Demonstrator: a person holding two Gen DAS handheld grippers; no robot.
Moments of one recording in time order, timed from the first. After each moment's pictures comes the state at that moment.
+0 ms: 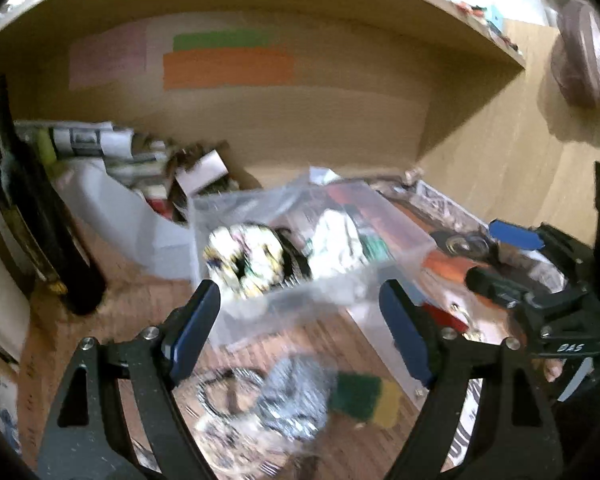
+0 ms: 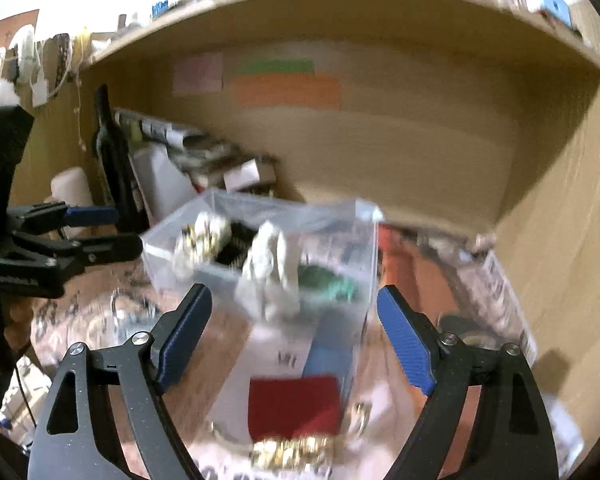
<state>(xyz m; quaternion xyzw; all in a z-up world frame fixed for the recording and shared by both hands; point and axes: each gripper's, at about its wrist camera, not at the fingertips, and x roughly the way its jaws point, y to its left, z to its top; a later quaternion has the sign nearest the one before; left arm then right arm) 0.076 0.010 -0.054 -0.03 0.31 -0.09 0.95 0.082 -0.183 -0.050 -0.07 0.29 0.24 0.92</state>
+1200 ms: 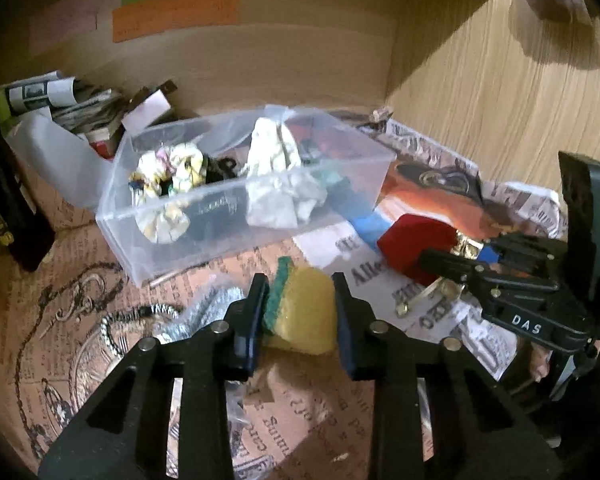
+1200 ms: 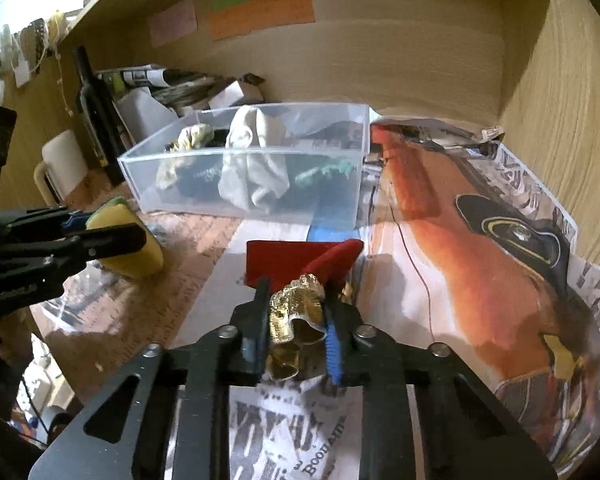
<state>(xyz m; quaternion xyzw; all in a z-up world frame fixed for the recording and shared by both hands) 0.060 -0.042 -0.114 -0.01 0.35 -0.13 0.93 0.069 -0.209 -0.122 -0.02 0.36 0.24 0.90</state>
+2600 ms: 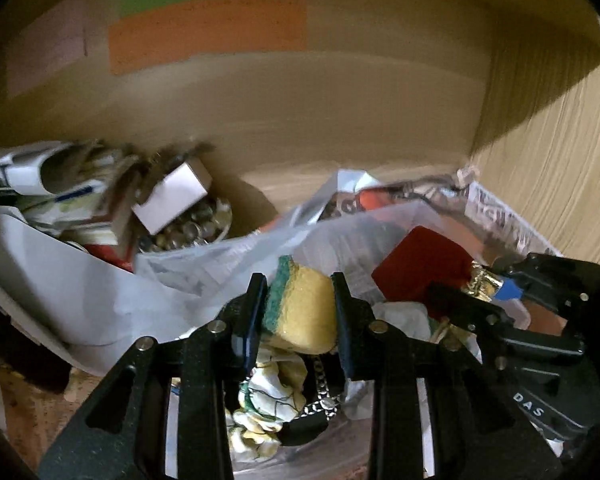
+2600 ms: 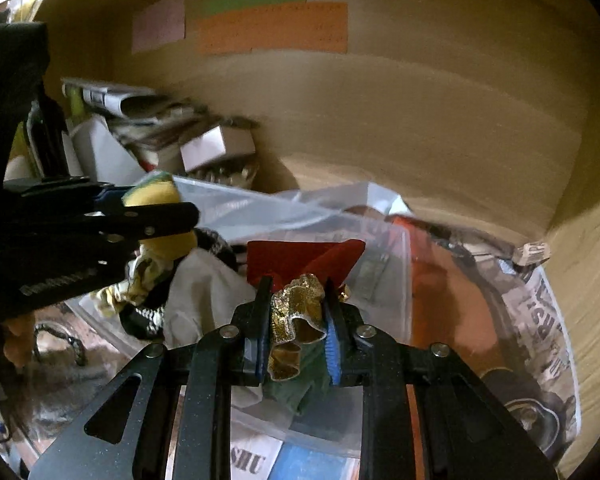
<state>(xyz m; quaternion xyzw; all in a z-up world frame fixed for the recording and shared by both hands) 0.219 -0.011 -0.097 0.00 0.35 -0.06 0.93 0.195 -0.142 -0.093 -0.09 0.33 0.24 0.91</state>
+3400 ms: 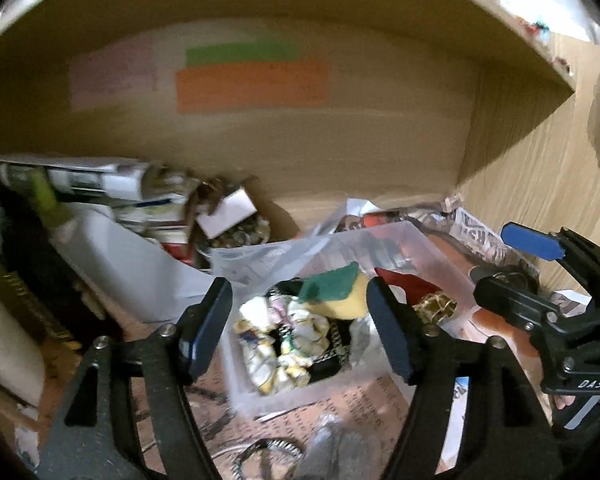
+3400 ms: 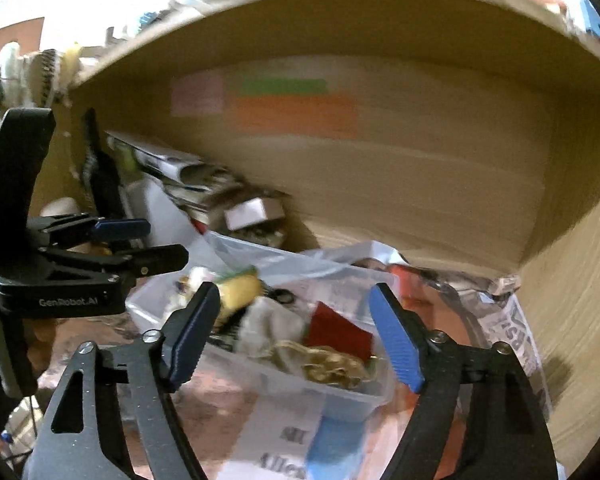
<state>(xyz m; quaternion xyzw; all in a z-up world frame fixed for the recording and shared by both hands) 0.129 0.027 -0.039 -0.01 0.29 -0.04 0.96 0.124 -0.150 -0.027 -0.06 0.24 0.27 0.93</state>
